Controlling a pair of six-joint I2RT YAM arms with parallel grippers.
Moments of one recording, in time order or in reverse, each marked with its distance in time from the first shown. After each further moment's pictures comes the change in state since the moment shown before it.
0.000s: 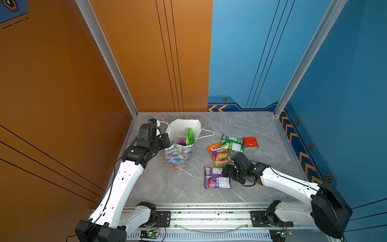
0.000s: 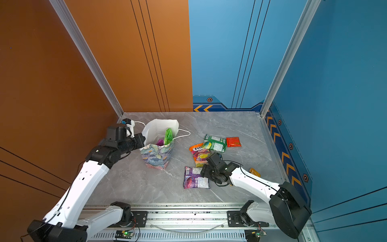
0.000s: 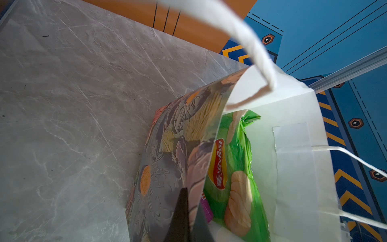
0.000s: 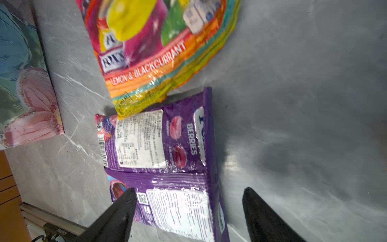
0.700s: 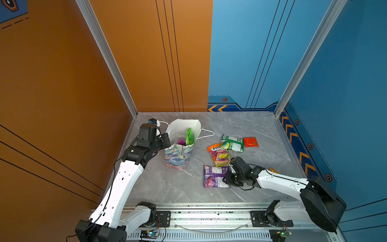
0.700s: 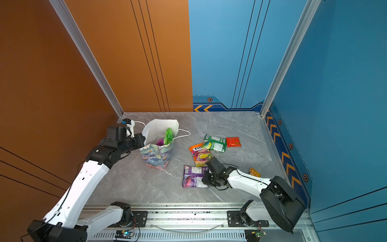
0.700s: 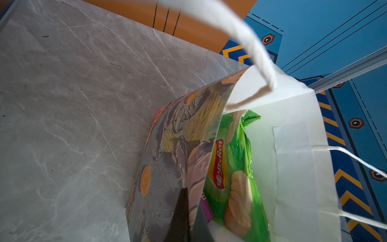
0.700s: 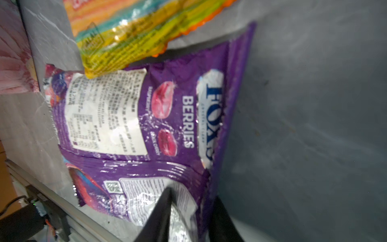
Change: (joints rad) left arm 0.000 0.000 0.000 0.000 0.000 0.000; right arm 0.010 0.083 -0.088 0.175 -0.106 -0.114
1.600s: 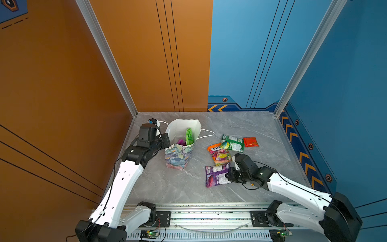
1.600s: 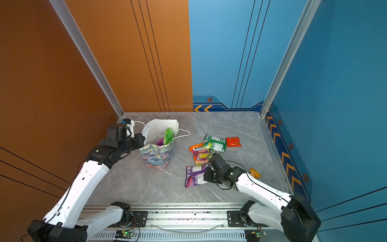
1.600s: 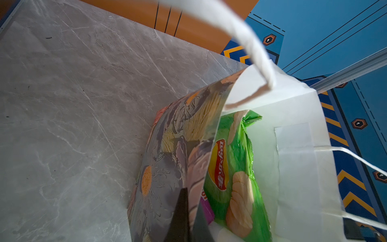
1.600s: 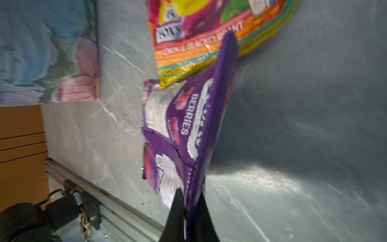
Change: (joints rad) left arm -0.001 0.000 0.000 0.000 -0.012 0.007; right arm 0.000 -0.260 0.083 -0.167 0.039 0.024
